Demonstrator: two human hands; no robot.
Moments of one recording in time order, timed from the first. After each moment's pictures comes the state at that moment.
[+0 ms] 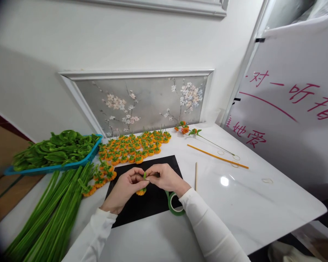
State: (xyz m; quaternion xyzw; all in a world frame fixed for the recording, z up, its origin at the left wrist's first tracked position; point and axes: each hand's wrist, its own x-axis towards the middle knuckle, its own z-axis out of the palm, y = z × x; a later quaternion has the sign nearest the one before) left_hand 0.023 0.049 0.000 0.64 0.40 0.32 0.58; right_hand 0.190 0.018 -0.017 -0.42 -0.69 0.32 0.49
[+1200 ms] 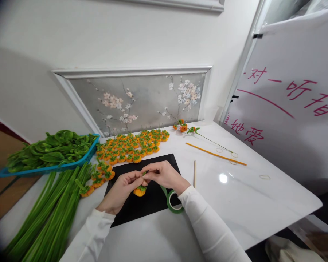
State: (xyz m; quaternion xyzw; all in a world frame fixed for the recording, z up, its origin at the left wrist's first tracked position) left_hand 0.020 0.048 0.003 0.68 0.34 0.28 0.59; right_hand 0.194 0.016 -0.012 -0.39 -0.66 0.41 0.50
